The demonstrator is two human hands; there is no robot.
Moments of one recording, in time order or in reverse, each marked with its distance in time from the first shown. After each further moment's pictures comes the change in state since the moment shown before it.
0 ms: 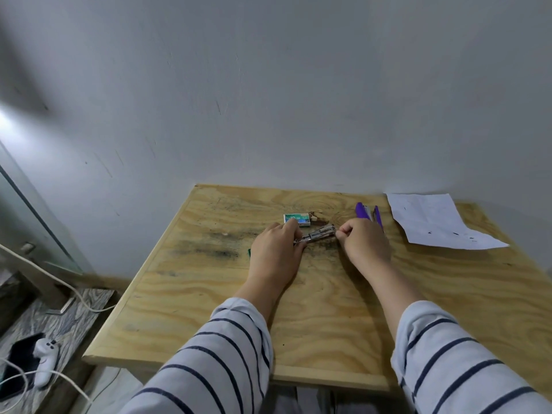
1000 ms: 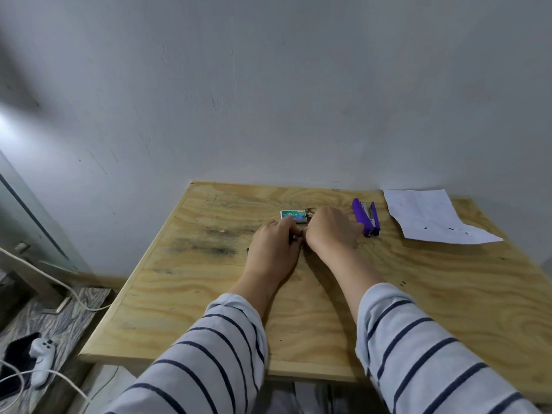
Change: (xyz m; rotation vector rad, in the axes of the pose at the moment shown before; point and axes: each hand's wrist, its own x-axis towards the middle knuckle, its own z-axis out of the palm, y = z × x) left_hand 0.002 -0.006 0.005 -0.095 -0.019 0.006; right_hand -0.015 -0.066 0.001 -0.317 -0.040 0.061
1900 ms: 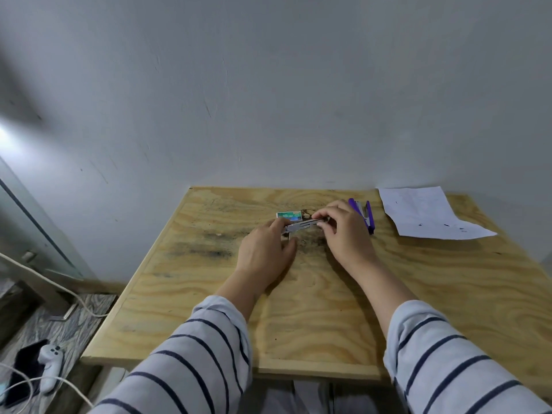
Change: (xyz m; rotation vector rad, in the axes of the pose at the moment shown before) left_hand 0.002 0.003 -0.012 0.162 -0.084 -0.004; right_hand 0.010 0.062 0.021 0.572 0.306 -0.525
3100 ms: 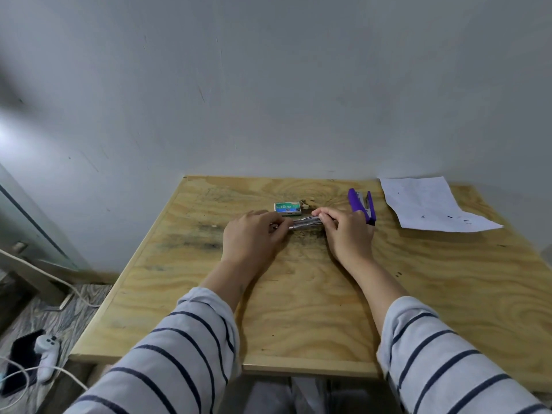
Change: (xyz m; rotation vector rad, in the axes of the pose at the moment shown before) left_hand 0.003 -0.010 -0.008 0.106 0.163 0.031; right_hand -0.007 0.019 0.020 -0.180 0.043 0.232
